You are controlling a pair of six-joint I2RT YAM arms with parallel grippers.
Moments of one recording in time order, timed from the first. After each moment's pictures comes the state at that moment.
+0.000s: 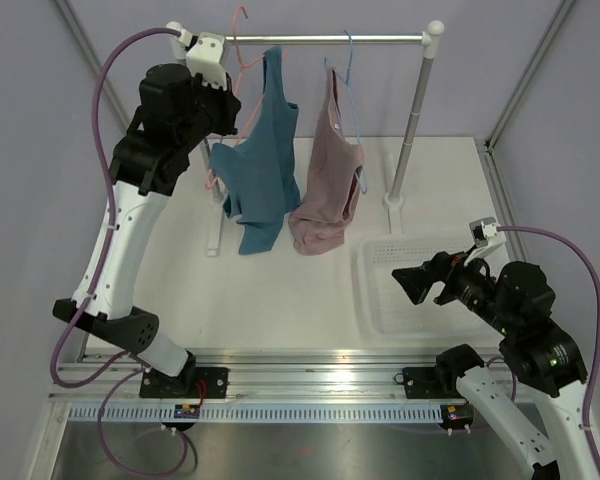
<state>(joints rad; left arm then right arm) -0.40 1.57 2.10 -0.71 -0.02 -0.02 0.39 0.43 0.94 -0.75 -0.23 0.44</state>
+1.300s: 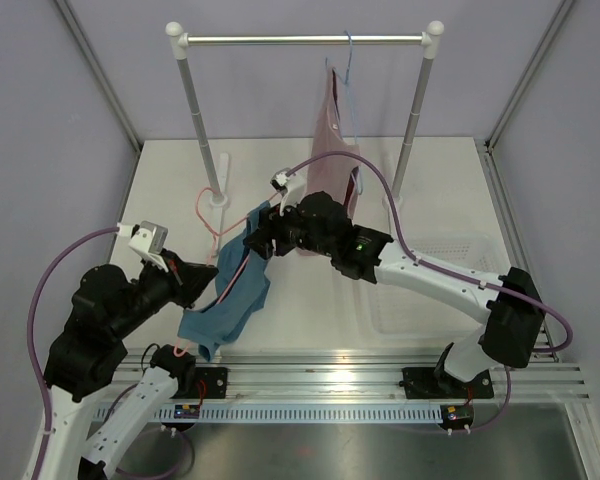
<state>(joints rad) -0.40 0.44 1.01 -0.82 0.26 -0.36 0.99 1.52 1.28 0.00 -0.07 0.45</state>
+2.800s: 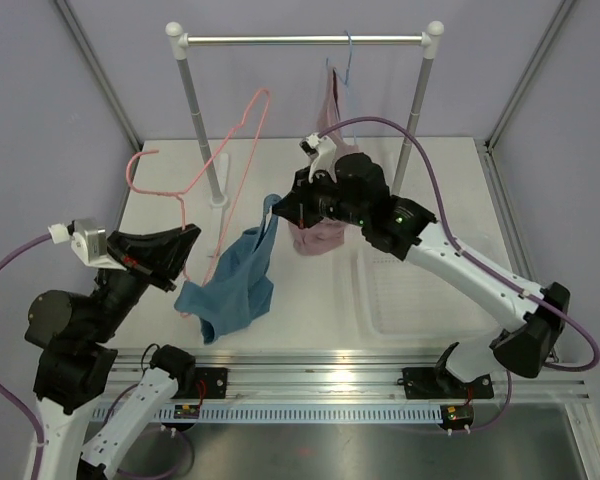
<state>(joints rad) -0.40 0.38 1.04 -0.41 0.24 -0.40 0.85 1.48 1.49 -0.30 -0.14 0.40</state>
